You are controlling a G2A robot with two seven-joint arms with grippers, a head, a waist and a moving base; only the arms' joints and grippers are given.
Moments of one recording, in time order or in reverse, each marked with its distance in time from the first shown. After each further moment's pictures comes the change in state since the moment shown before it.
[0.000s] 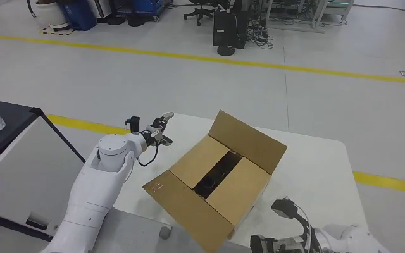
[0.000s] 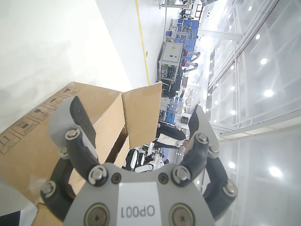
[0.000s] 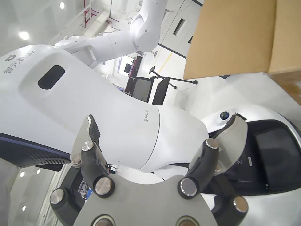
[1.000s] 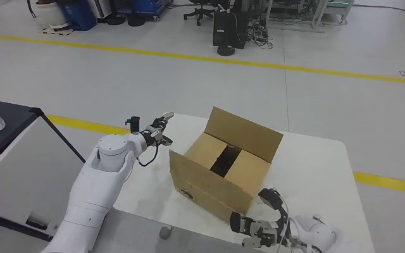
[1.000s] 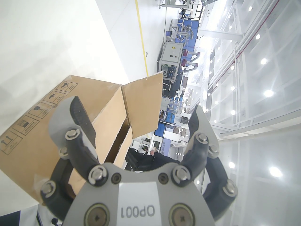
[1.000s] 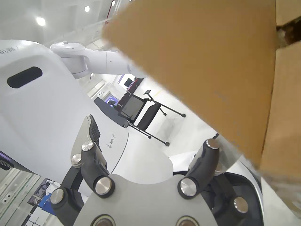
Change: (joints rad) left arm 0.000 0.000 0.000 0.000 0.000 0.000 0.000; right arm 0.403 -0.001 -0.522 0.304 -0.169 -0.469 -0.469
